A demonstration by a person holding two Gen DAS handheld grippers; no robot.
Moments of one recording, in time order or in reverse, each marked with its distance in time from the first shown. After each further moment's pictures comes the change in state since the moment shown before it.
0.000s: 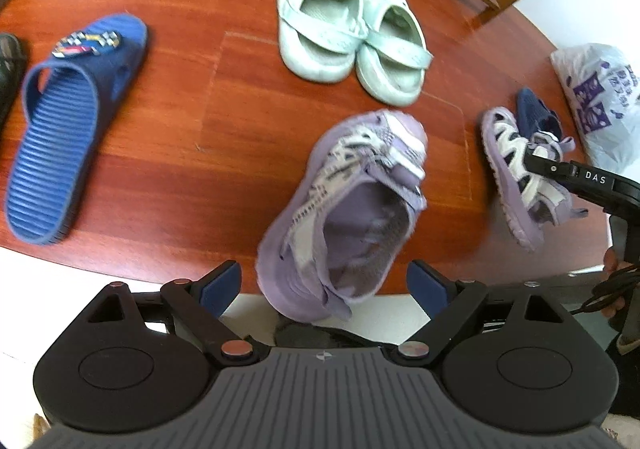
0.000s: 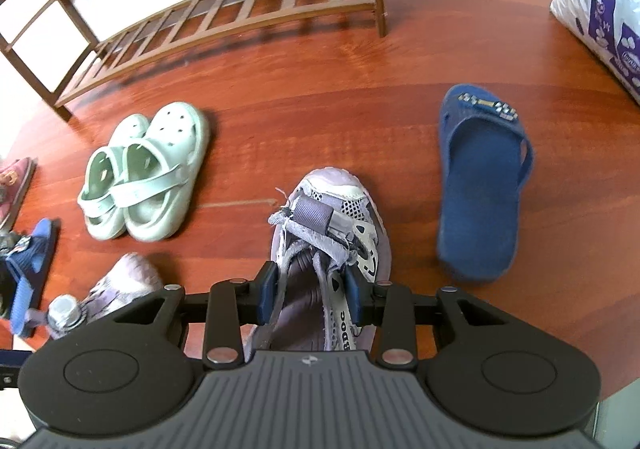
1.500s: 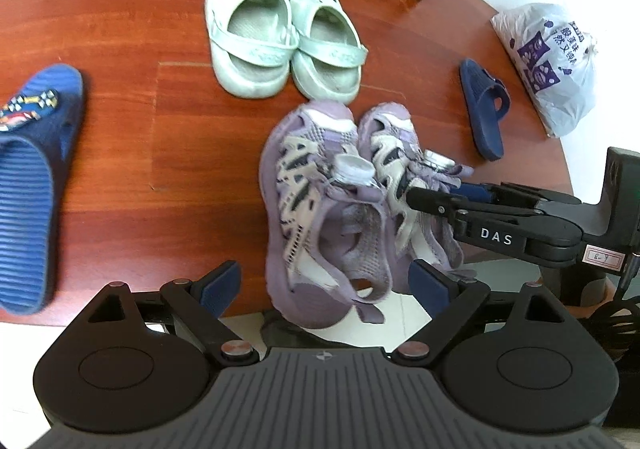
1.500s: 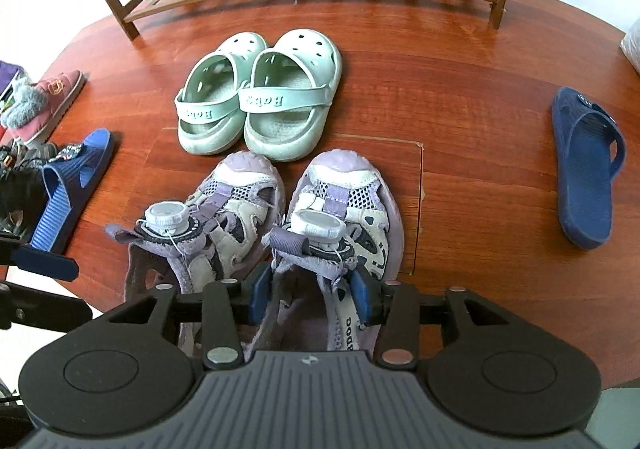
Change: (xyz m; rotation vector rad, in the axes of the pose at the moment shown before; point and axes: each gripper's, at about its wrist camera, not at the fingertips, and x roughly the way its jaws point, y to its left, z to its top) left arm -0.013 -0.009 0.026 0.166 0.025 -0.083; right arm 0.011 0.111 -0.050 -0.178 0.067 0.022
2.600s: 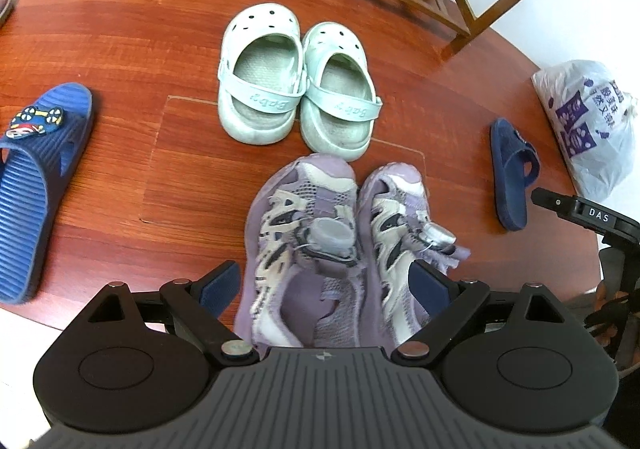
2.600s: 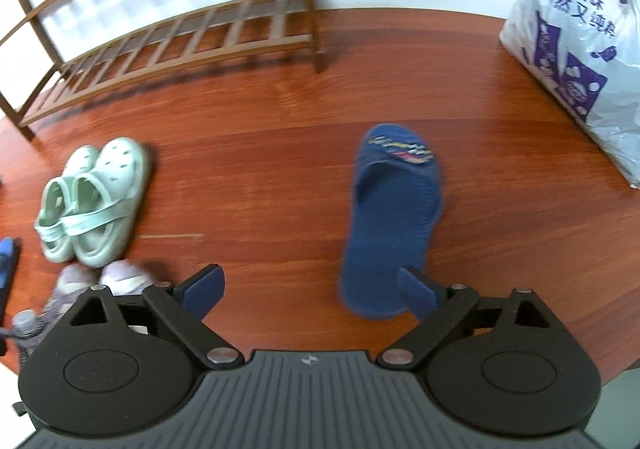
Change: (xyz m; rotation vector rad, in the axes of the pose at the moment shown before) left arm 0.020 -0.047 0.016 -0.155 -0.143 0.123; right arm -0.039 -0.184 0.042 0.172 -0.121 -0.175
